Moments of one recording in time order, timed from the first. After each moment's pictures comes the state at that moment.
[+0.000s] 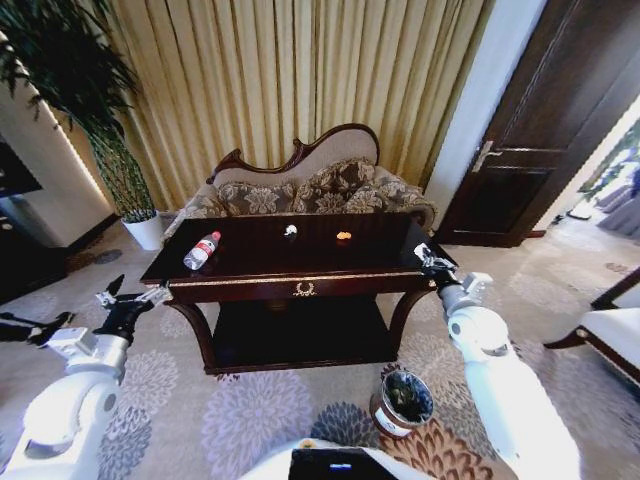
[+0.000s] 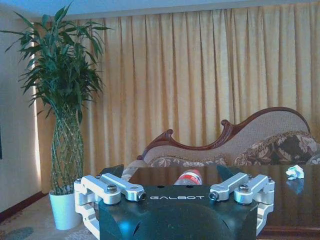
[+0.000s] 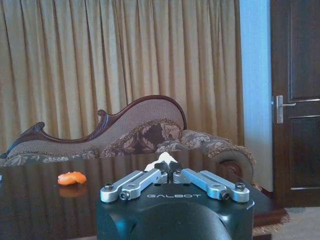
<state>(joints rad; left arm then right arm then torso) 1.59 -1.11 -1.00 -2.23 -0.57 0.25 -0.06 -1.15 1.09 0.67 1.89 0.57 -0.30 0.12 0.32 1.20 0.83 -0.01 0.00</state>
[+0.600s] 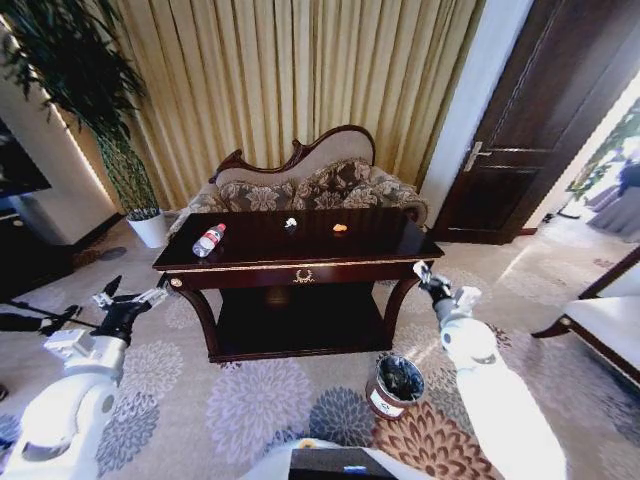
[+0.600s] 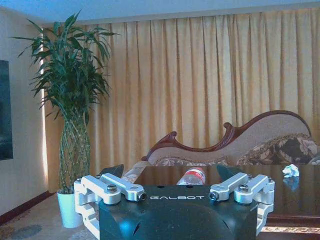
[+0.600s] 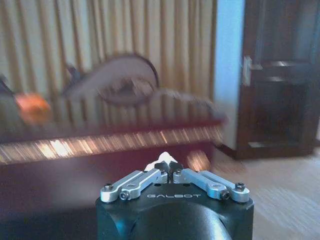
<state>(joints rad) 1.60 -1.12 -1.02 -2.23 -0.58 0.23 -0.06 -1.17 1.15 0.64 1.63 0.45 -0.22 0.12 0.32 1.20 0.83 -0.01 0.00</state>
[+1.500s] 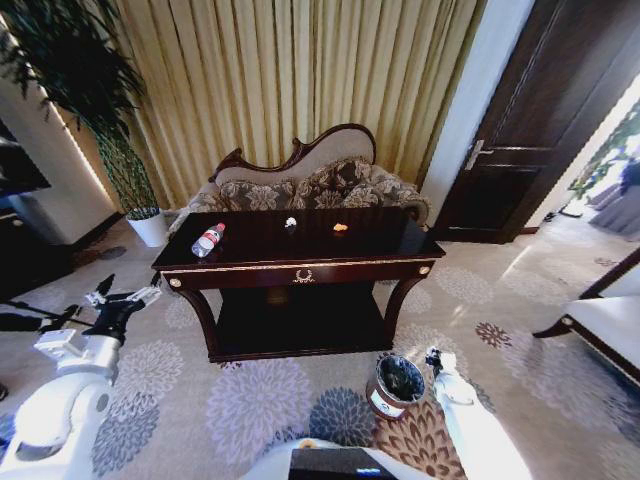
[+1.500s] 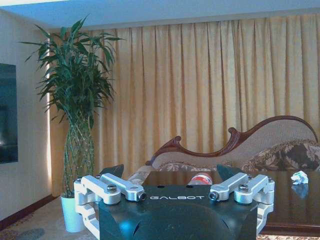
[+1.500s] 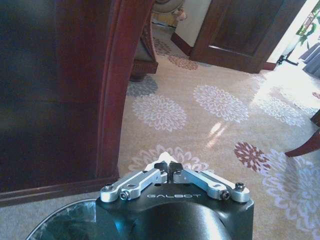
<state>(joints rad) 1.60 -1.11 -1.04 -2.21 -0.60 0.21 -0.05 -1.16 1.23 0.66 1.12 0.13 -0.20 0.12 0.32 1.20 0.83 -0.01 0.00</state>
